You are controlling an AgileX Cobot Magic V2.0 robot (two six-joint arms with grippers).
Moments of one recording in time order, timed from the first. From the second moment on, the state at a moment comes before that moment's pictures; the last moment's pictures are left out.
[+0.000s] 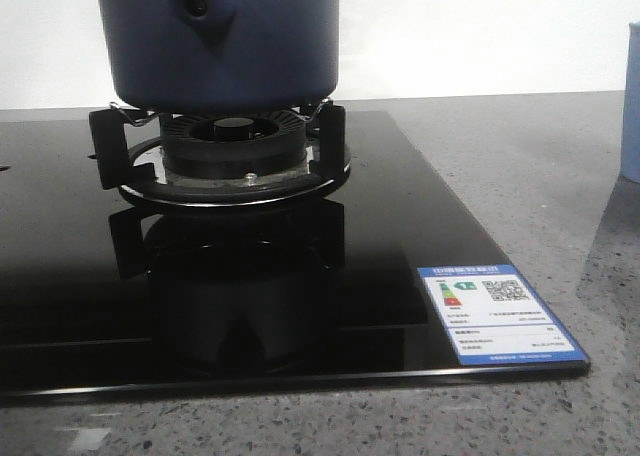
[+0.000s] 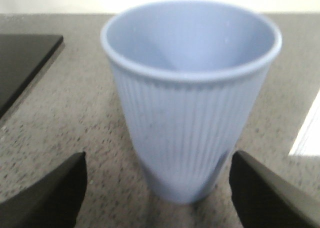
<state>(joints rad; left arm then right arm) 0.17 1.18 -1.13 -1.63 0.74 1.74 0.12 1.09 -0.24 0.12 -0.52 -0.10</state>
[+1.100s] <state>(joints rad) 0.17 1.18 -1.13 -1.63 0.74 1.74 0.11 1.42 -0.35 0.19 -0.79 -0.16</state>
